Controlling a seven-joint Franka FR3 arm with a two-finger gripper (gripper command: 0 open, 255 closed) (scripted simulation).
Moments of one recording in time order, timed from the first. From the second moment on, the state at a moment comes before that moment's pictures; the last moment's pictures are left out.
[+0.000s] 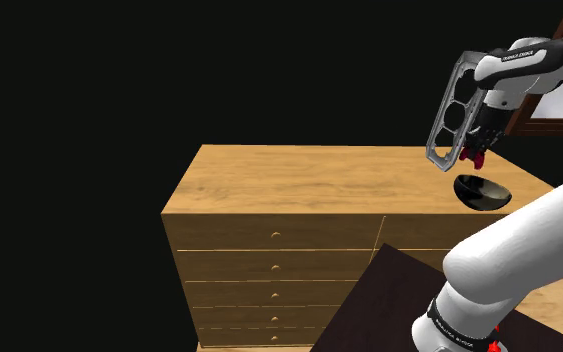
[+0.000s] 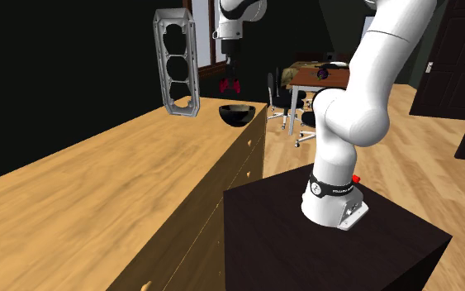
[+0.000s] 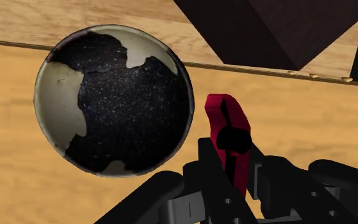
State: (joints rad) arm -0.42 -0.36 -0.83 -2.11 -0.24 1.81 -0.49
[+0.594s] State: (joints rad) arm -0.40 -0.19 -1.04 -1.99 -0.14 1.85 -0.73
